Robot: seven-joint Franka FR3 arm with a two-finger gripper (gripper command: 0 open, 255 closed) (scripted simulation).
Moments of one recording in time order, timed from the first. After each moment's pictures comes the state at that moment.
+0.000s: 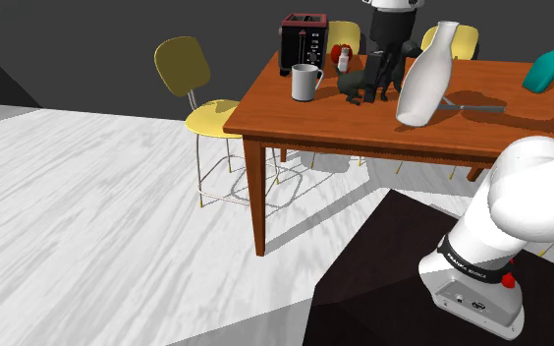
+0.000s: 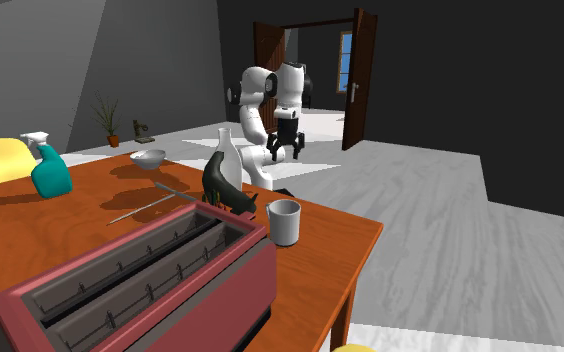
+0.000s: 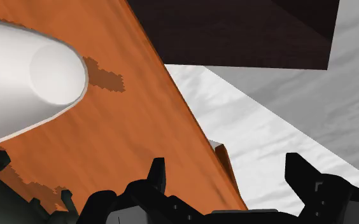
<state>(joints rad) 0.01 -0.76 0.01 -2.40 -0.07 1.63 -0.07</state>
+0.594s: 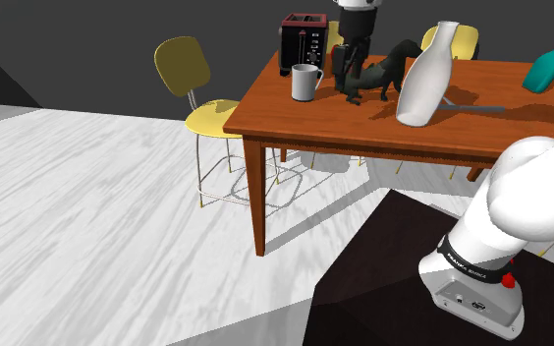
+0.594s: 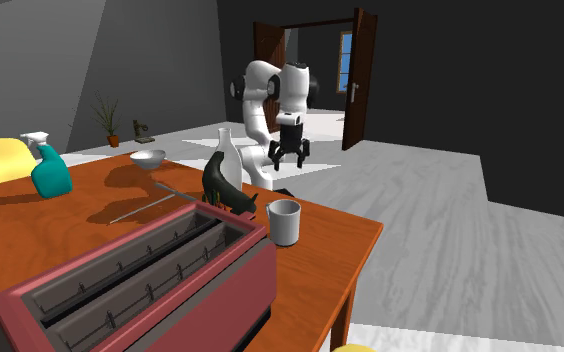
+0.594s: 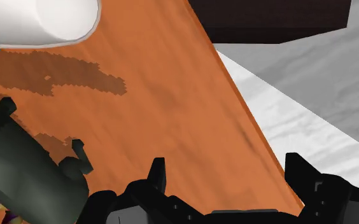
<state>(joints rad) -0.01 -0.48 -0.03 -2.22 -0.09 1.73 -0.10</state>
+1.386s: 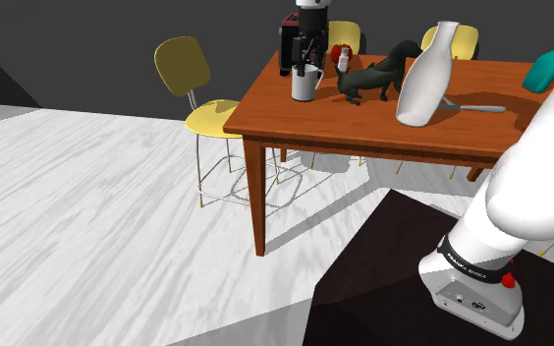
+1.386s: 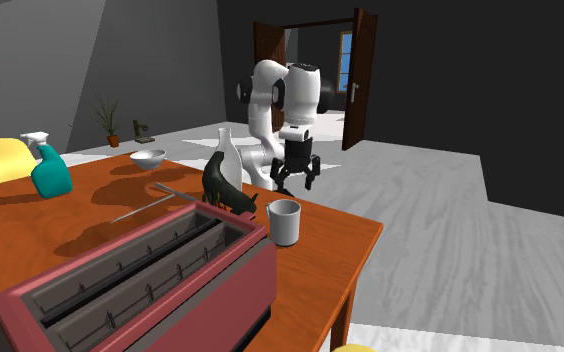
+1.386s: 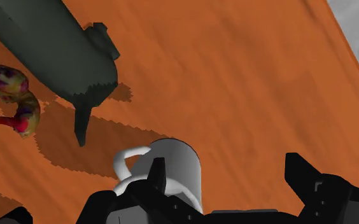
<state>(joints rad) -0.04 0.00 -0.09 -1.76 -0.07 1.76 -0.16</state>
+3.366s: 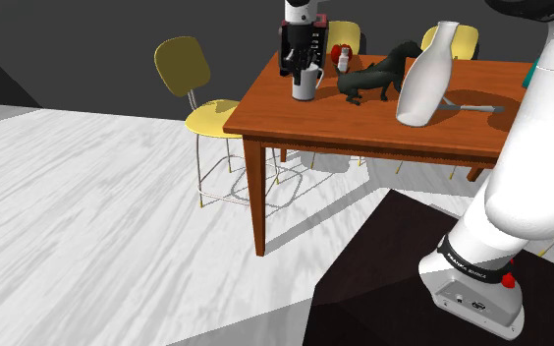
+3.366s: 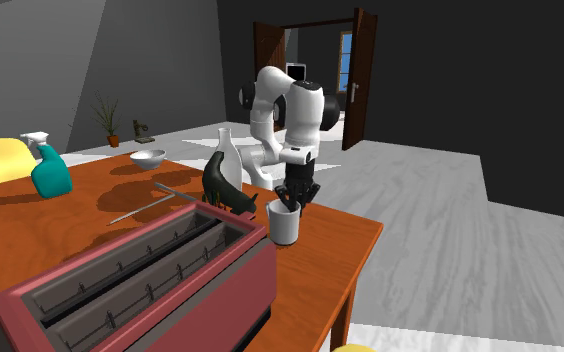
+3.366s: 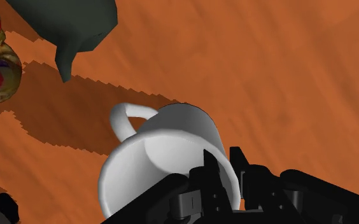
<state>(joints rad) -0.06 0.18 -0.11 -1.63 -0.05 1.82 -0.19</state>
